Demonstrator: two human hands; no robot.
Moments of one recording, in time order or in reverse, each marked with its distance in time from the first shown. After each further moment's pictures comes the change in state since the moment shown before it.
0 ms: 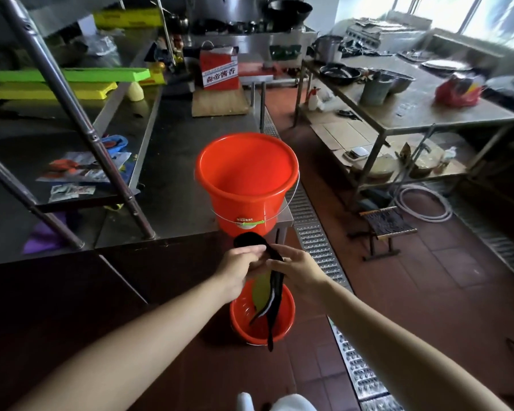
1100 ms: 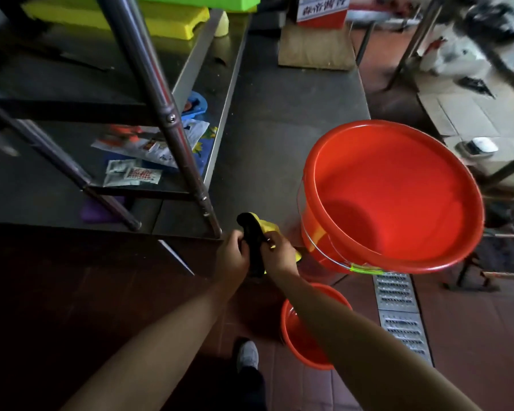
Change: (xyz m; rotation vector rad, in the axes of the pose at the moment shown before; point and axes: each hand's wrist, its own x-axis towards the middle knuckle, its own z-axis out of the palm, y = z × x) left_hand 0.223 0.025 -0.264 0.783 0.595 0.368; right_hand 0.313 0.057 0.226 -0.657 0.118 -0.006
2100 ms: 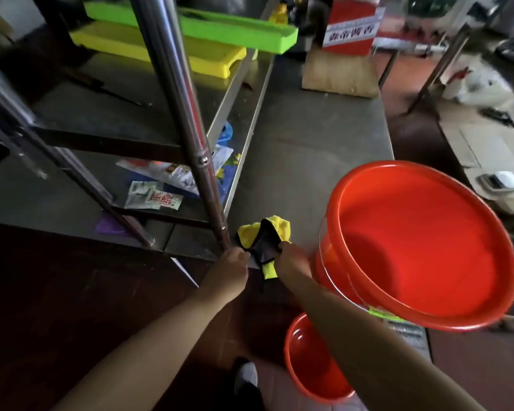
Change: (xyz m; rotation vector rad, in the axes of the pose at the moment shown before) left_hand 0.053 -0.020 -0.045 0.550 -0.240 0.357; right_hand 0.072 -0.038 -0.008 -0.499 -0.158 -0.010
